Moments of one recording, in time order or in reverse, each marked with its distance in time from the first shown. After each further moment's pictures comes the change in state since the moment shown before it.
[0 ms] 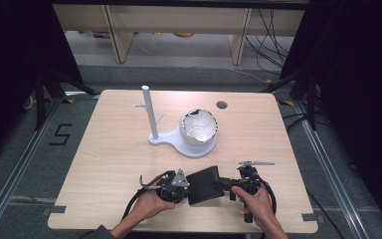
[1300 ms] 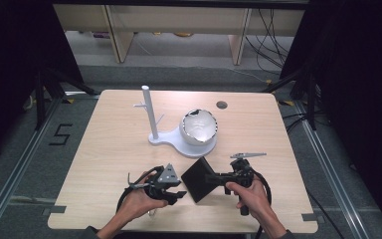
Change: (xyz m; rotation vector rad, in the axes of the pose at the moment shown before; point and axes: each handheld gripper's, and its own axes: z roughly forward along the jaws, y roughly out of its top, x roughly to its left) left arm 0.000 -0.001 -0.053 -0.124 0.036 -0.091; right arm 0.023 0.024 0.007 0.038 0.075 -0.125
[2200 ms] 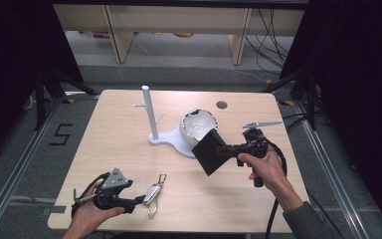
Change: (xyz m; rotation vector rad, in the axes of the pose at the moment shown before) left arm 0.026 -0.082 -0.083 -0.019 0.174 -0.217; right arm 0.007 0.077 -0.051 -0.037 -0.059 -0.097
